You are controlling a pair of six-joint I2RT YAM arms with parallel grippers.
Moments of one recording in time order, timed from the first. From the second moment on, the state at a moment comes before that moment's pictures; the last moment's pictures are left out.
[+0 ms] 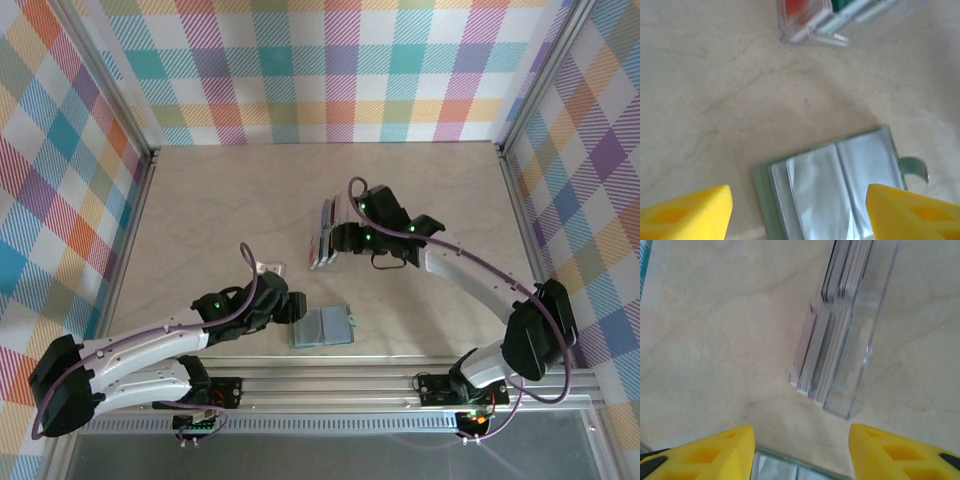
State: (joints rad) left arm -0.90 1.04 0.61 -0.44 -0.18 -0.79; right arm 0.68 1.48 1.21 -0.57 -0.12 0.58
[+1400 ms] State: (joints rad) left arm -0.52 1.61 0.82 -0.08 0.27 -0.74; right arm 0.65 1.84 1.47 -0.70 -0.25 0.51
